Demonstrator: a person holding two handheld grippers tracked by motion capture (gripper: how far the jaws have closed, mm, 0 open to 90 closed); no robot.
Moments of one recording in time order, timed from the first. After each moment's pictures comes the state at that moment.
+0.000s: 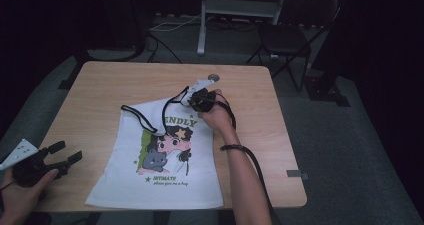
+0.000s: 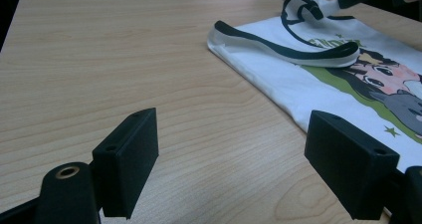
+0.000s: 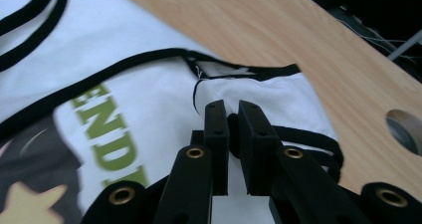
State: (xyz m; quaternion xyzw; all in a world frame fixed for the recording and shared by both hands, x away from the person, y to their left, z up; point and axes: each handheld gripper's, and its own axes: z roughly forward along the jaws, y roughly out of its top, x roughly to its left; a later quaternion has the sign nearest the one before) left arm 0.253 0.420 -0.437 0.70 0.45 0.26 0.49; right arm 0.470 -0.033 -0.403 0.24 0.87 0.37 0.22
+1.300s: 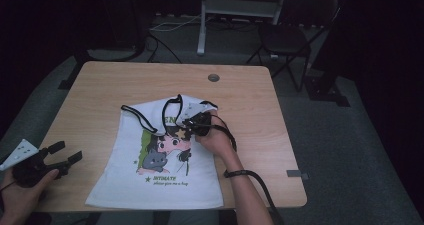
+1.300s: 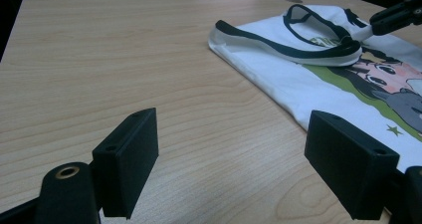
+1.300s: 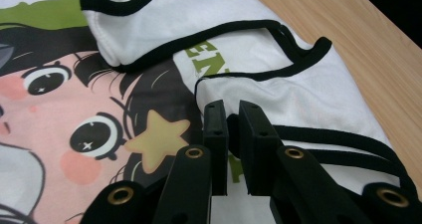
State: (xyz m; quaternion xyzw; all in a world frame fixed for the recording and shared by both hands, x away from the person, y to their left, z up) left arm 0.252 0.419 -0.437 0.70 0.45 0.27 0.49; right arm 0.405 -0.025 -0.416 0.18 0.89 0.35 0.23
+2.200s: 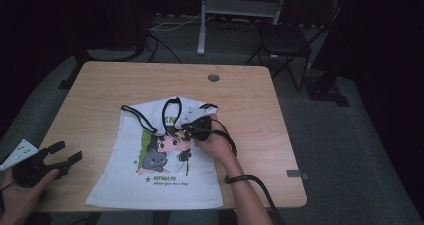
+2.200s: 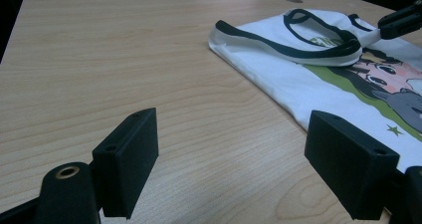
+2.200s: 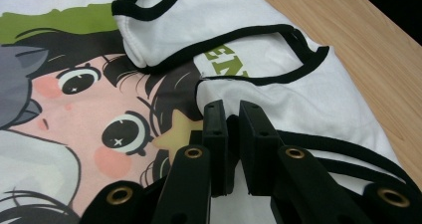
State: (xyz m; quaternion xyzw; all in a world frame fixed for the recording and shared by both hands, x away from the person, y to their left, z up) left arm 0.252 0.419 -0.437 0.70 0.45 0.27 0.49; right arm 0.392 -0.025 -0.419 0.17 0.88 0.37 0.23
